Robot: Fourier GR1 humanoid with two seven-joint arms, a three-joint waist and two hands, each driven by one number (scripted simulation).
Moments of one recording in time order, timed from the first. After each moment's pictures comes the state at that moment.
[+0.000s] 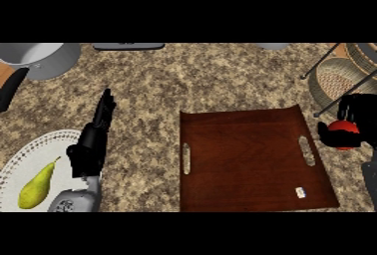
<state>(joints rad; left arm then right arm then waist) -0.10 0.02 -0.07 -1.57 -0.18 0.18 0.04 -0.26 -0.40 -0.10 -1.60 1.26 0.39 0.29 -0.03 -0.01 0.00</state>
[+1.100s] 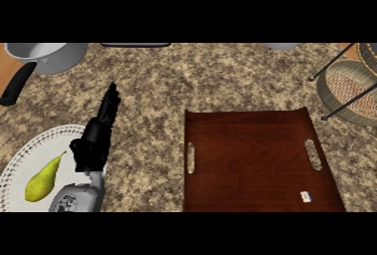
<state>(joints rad) -0.14 0.02 -0.07 -1.57 -0.18 0.16 0.07 -0.71 -0.53 -0.48 -1.68 0.93 0.77 0.48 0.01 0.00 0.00</state>
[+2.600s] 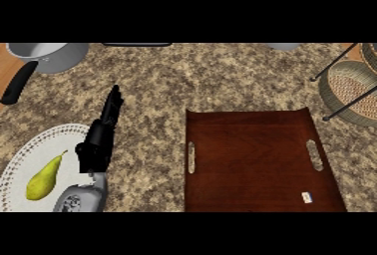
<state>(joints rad) -0.14 0.01 -0.09 -1.55 -0.18 0.18 0.03 -0.90 -0.71 -0.63 -0.77 0.85 0.21 0.19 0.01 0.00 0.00</state>
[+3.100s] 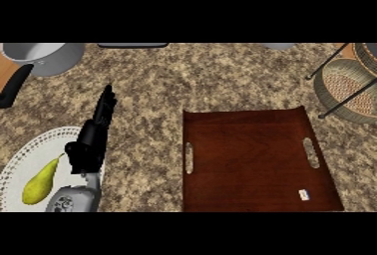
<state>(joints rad) -0.13 0.03 -0.06 -1.57 -0.16 0.16 0.04 -0.83 -0.88 -0.87 -0.71 0.69 0.15 0.23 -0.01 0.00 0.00</state>
